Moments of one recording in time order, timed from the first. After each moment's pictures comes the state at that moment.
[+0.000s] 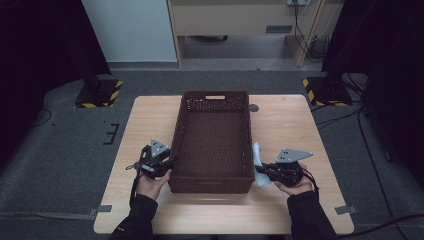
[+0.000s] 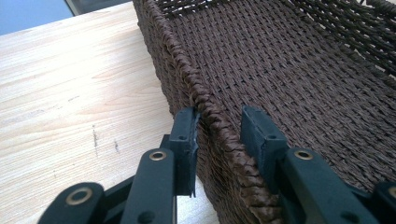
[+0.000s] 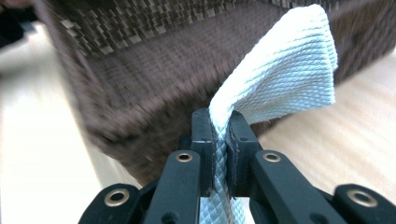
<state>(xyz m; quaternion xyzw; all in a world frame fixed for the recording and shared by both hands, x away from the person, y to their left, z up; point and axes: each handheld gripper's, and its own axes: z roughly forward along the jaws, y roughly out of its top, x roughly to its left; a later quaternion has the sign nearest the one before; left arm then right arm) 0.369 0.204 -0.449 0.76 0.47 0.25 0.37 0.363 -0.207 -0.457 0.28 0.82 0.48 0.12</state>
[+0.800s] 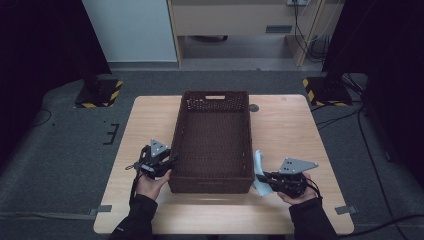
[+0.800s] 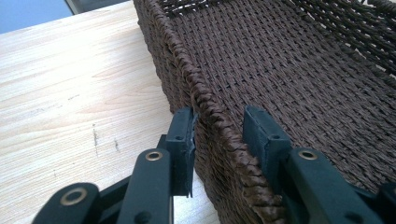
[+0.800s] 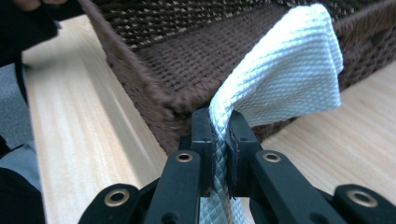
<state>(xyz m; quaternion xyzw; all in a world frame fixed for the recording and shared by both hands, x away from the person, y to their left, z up) 0.370 0.205 -0.449 0.76 0.47 0.25 0.37 0.332 -0.209 -0.454 0.27 0.83 0.48 0.12</state>
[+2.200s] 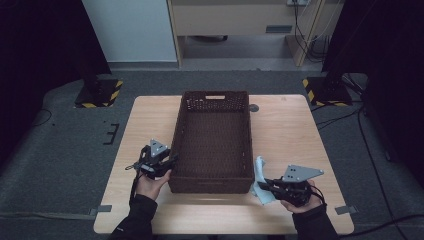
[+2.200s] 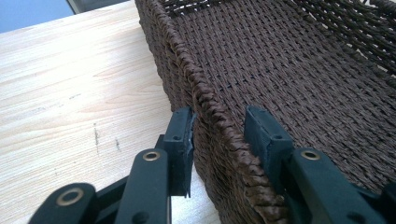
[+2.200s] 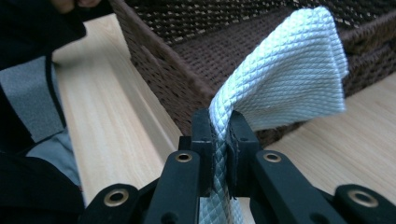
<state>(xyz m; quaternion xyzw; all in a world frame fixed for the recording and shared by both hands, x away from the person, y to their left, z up) 0.370 0.205 -0.449 0.76 0.47 0.25 0.37 0.309 -0.211 -0.444 0.26 0.83 0.48 0.10</state>
